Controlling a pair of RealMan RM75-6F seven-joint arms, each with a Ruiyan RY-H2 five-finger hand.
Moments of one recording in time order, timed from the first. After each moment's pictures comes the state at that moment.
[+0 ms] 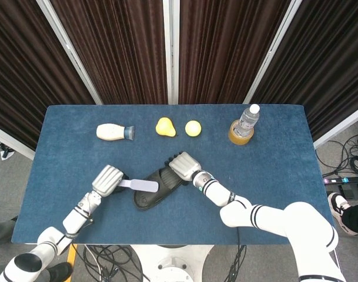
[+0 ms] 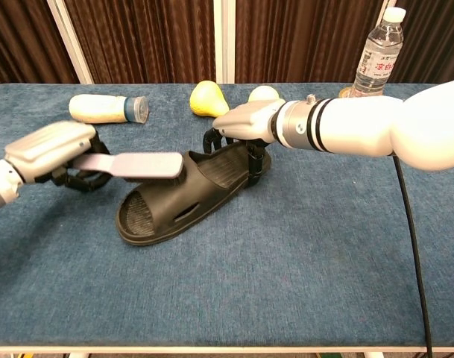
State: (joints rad) left arm -0.58 -1.98 0.08 -0.44 1.68 1.29 -0.54; right arm 1.18 -1.76 0.12 -1.10 -0.96 0.54 -0.39
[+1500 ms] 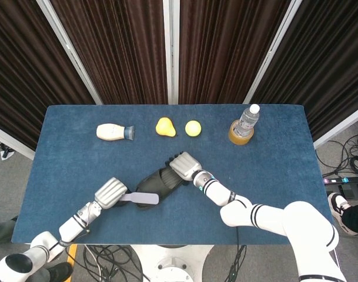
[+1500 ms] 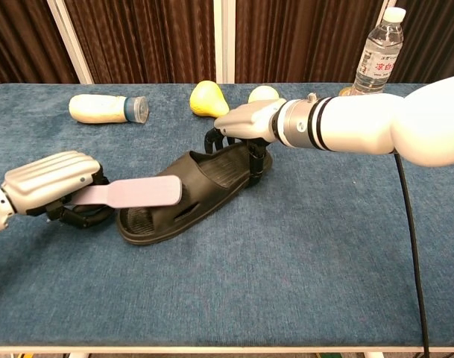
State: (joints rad) left arm -0.57 -1.90 0.17 -0.58 1.75 1.32 -0.51; right arm 1.19 -1.76 0.10 -1.10 -0.94 0.53 -0.38
